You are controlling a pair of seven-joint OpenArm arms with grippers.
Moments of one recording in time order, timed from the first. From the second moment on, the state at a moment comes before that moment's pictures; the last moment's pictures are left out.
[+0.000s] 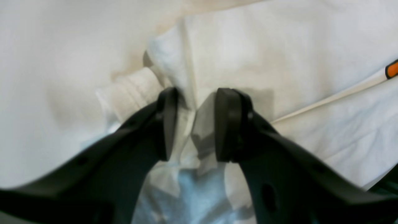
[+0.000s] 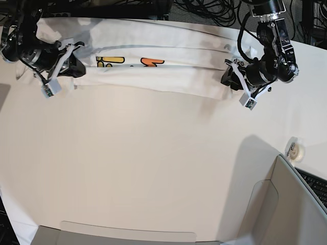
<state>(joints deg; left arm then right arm) 6.6 -11.3 -18.8 93.4 -31.7 -42.5 71.0 -18.9 21.3 26.3 117.3 54.8 29.3 -76.6</state>
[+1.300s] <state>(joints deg) 6.6 -11.3 -18.8 93.4 -31.5 -42.5 70.9 -16.9 14.9 26.1 116.8 49.6 25.0 -70.0</state>
